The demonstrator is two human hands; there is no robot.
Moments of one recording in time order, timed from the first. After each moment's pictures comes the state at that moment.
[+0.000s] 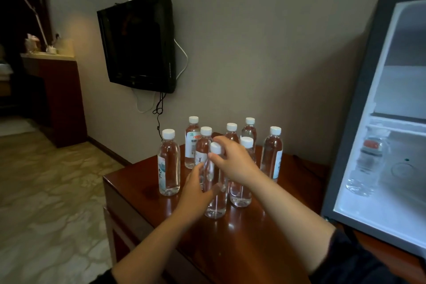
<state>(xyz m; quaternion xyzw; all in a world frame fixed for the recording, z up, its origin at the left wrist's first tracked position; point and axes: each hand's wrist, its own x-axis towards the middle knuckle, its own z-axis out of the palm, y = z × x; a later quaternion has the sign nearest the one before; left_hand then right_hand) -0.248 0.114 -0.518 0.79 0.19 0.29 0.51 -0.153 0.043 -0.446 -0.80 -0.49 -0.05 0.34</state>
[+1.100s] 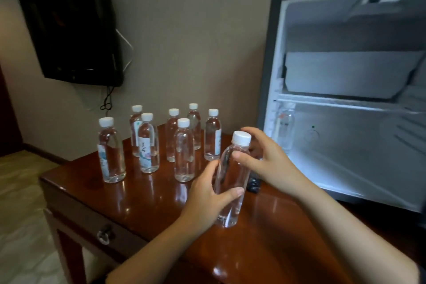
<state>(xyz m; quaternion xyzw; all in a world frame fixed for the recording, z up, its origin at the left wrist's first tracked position) -0.239 -0.041 -0.522 0.80 0.00 0.27 0.53 -0.160 -0.178 -0.451 -0.76 -0.42 -0.06 0.49</state>
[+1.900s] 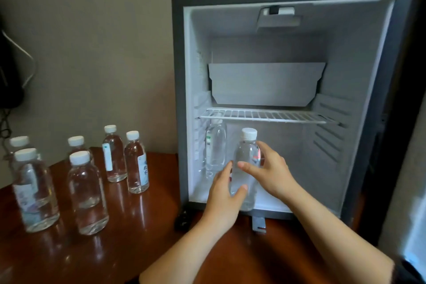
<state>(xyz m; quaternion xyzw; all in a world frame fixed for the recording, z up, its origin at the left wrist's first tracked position) -0.081 -0.180 -0.504 0.81 -0.05 0.18 0.56 -0.031 -0.302 -0.458 -0.85 -0.22 -0.19 0.43</state>
